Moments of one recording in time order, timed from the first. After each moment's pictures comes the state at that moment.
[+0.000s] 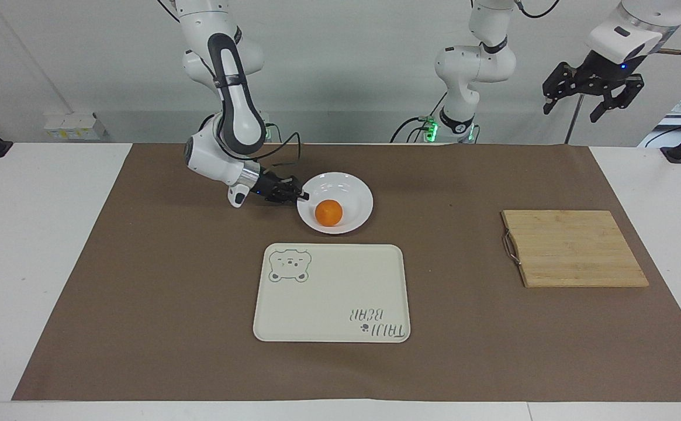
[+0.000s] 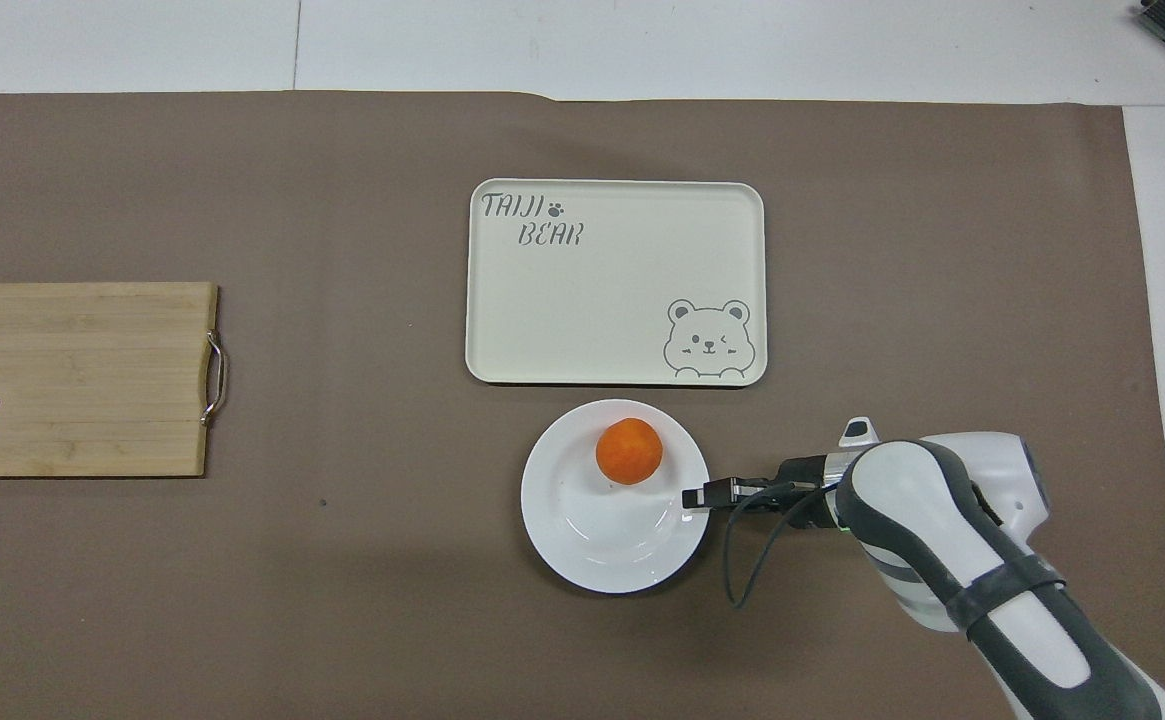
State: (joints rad) left arm -0.12 -0.05 0.09 -1.41 -0.02 1.28 0.23; right arm 0.30 0.04 -0.06 -2.49 1.18 2.22 -0.58
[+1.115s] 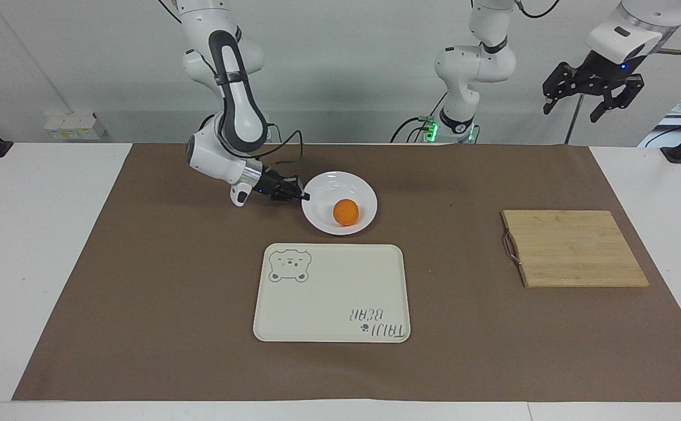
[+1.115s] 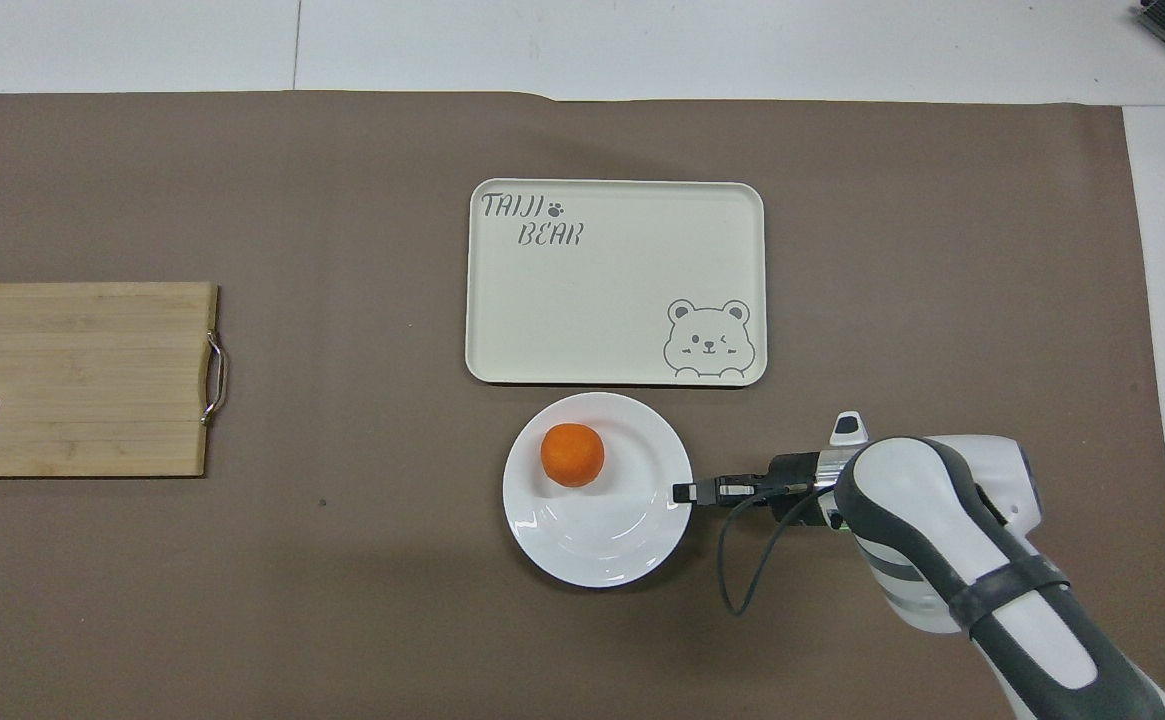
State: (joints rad) left arm -0.12 -0.05 0.09 -1.41 -0.02 1.28 0.23; right arm 0.32 0.04 -0.06 -2.48 1.29 2.21 -0.71
